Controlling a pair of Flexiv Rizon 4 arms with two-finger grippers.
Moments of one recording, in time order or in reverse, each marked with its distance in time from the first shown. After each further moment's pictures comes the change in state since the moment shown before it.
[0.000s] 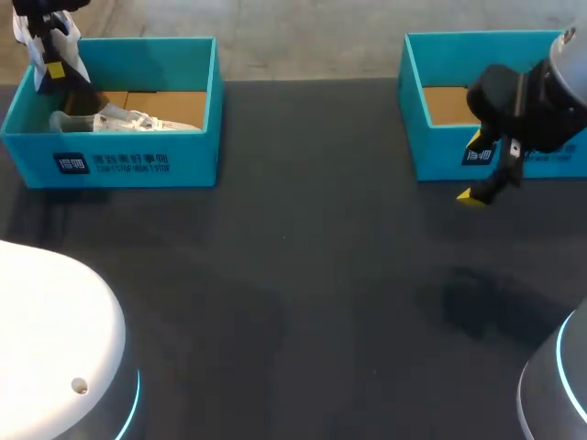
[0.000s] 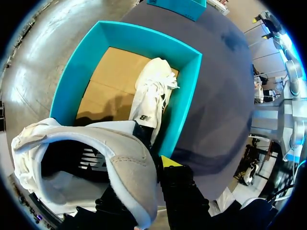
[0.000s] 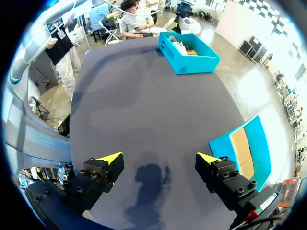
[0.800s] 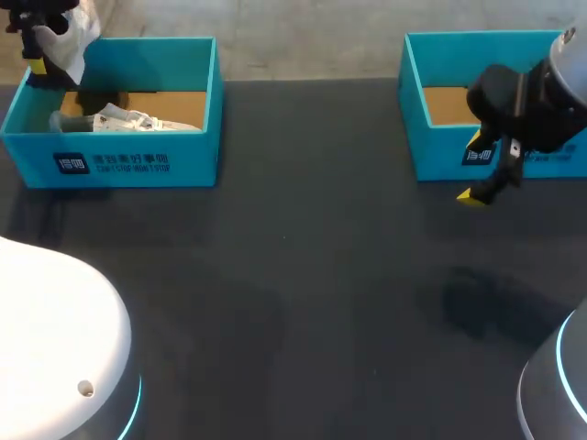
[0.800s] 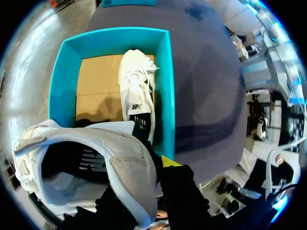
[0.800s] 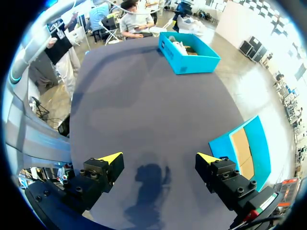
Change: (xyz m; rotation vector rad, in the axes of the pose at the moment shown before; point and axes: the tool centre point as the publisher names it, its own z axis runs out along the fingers) left arm -0.017 0.026 -0.007 -0.079 0.007 0.427; right arm 0.000 0.000 0.000 0.000 0.000 0.000
